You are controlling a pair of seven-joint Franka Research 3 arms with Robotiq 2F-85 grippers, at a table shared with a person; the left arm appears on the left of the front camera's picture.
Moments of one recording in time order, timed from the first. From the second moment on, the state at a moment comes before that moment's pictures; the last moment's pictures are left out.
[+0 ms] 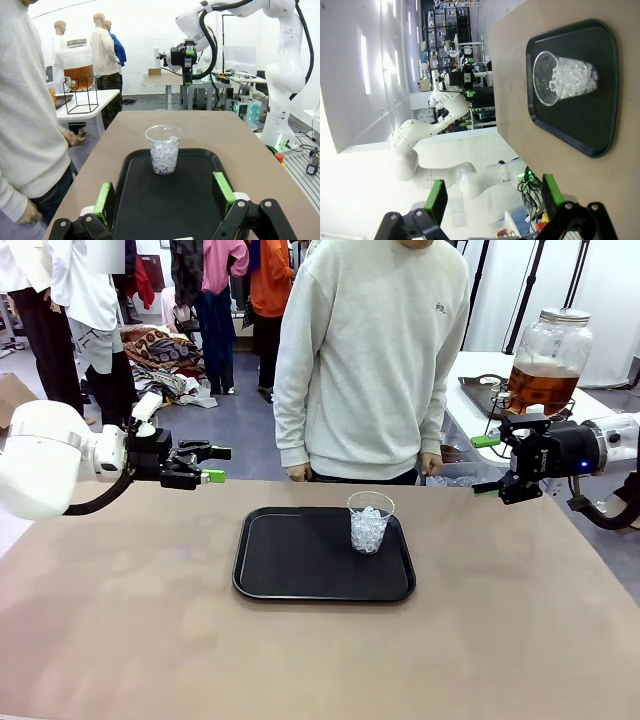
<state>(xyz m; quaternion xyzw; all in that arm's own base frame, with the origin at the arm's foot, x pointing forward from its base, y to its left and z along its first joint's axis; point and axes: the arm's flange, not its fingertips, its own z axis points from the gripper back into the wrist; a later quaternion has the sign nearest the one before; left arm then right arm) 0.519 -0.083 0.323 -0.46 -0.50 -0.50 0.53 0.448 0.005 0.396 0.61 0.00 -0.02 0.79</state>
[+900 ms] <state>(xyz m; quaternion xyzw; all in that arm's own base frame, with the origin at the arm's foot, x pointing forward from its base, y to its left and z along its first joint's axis) 0.519 -0.083 0.323 -0.46 -0.50 -0.50 0.53 0.448 0.005 0.396 0.61 0.00 -0.02 0.79</state>
